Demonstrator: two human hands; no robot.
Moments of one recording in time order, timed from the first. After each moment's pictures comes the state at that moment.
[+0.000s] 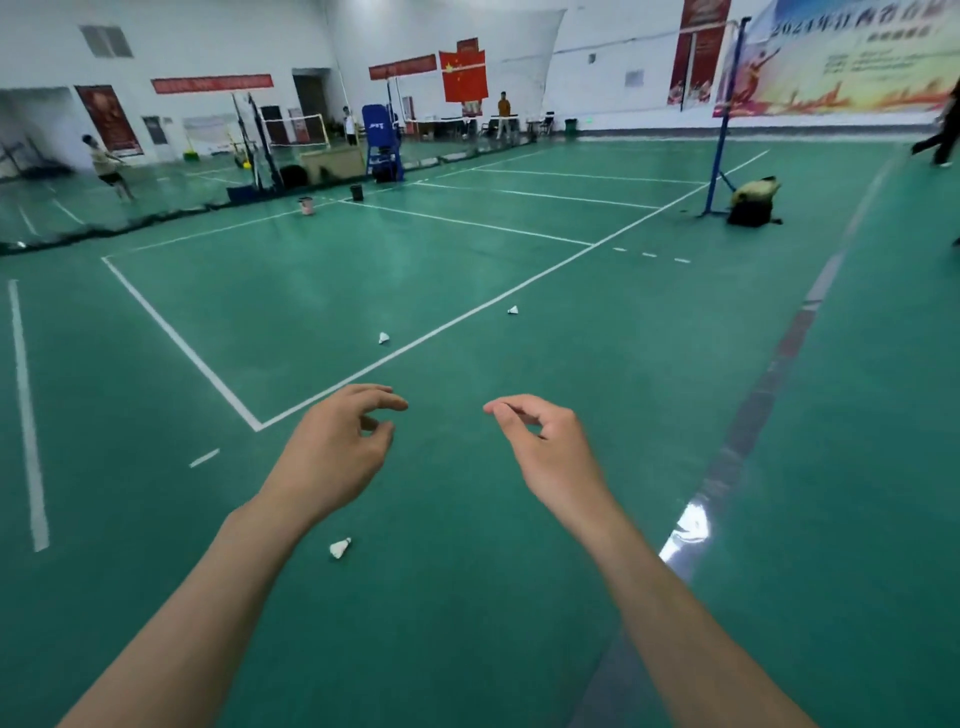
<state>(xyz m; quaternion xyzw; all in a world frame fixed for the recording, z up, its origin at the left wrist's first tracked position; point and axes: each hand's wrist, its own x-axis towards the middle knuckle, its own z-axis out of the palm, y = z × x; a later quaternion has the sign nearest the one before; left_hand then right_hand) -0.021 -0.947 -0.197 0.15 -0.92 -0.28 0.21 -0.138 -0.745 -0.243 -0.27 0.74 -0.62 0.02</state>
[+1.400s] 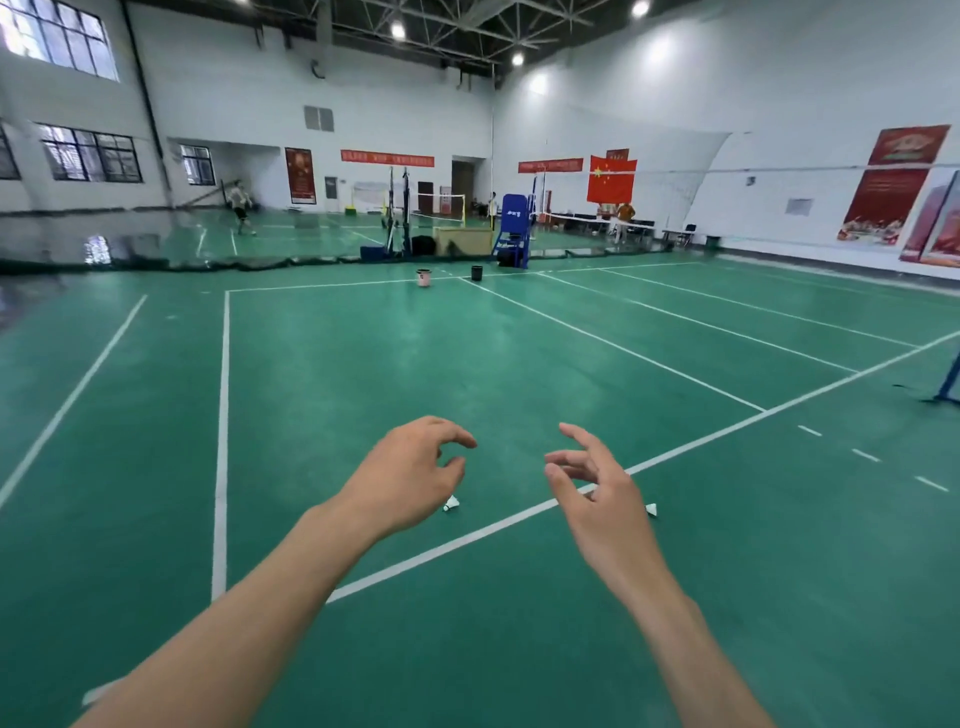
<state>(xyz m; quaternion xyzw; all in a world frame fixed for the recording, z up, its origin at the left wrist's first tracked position) -0.905 -1.757 -0.140 0.21 -0.92 -0.23 0.22 -1.052 -1.579 -0.185 -0.38 0.73 -0.57 0.03</state>
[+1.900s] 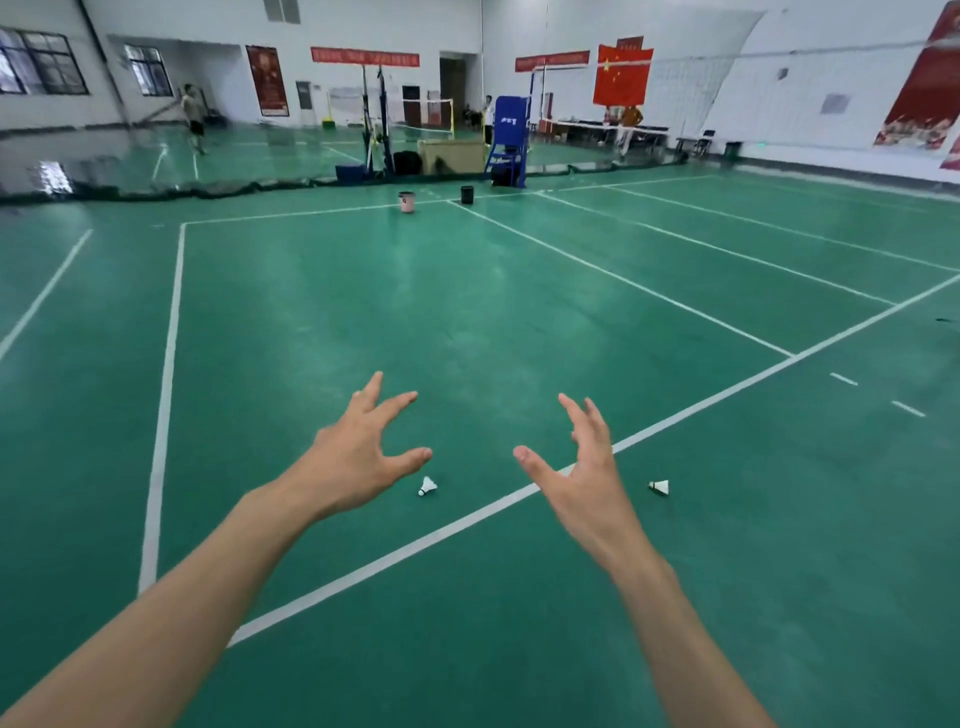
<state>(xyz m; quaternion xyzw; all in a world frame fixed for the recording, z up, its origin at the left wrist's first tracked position) -1.252 -2.020 -0.233 0.29 -0.92 -0.24 0.09 -1.429 -1.817 -0.282 -0.35 0.76 -0.54 0.10</state>
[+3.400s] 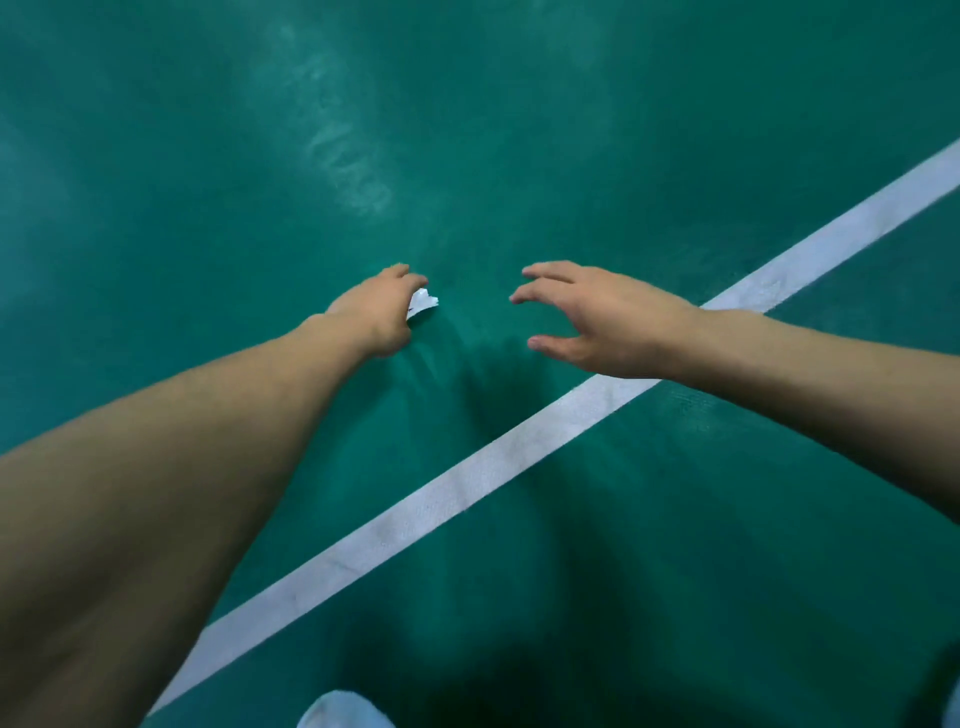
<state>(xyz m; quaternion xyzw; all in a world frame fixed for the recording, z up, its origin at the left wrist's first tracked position) -1.845 -2.702 -1.337 0.29 -0.91 -0.12 -0.25 -2.011 -2.471 -1.294 -0.59 0.75 -0.09 0.28</state>
